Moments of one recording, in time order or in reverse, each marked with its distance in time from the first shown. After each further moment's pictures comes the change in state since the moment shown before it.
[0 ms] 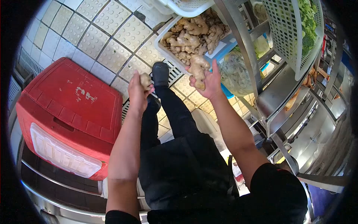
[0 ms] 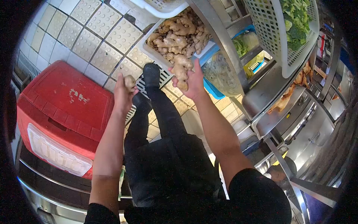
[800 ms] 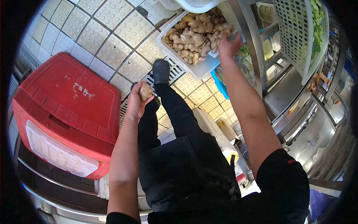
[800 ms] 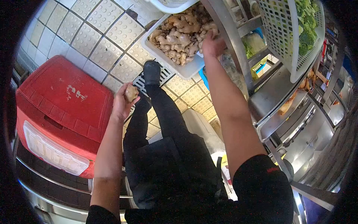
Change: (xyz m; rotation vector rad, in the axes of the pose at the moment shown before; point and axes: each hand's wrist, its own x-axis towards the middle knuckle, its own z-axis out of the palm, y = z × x) left_hand 0.002 -0.031 -0.047 -0.067 -0.140 -0.226; right_hand 0.117 -0.104 -0.028 -1.424 1.339 -0.931
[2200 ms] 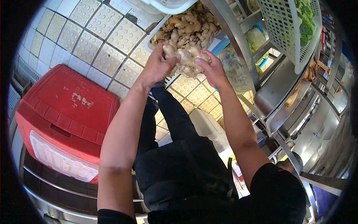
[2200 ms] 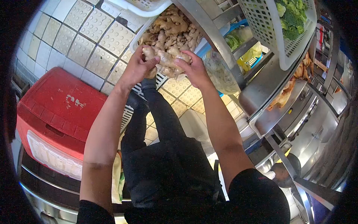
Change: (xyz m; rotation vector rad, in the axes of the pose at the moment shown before) left_hand 0.030 0.058 0.160 0.766 -0.395 0.525; right_hand -0.076 0.010 -0.115 0.734 -1.075 0.183
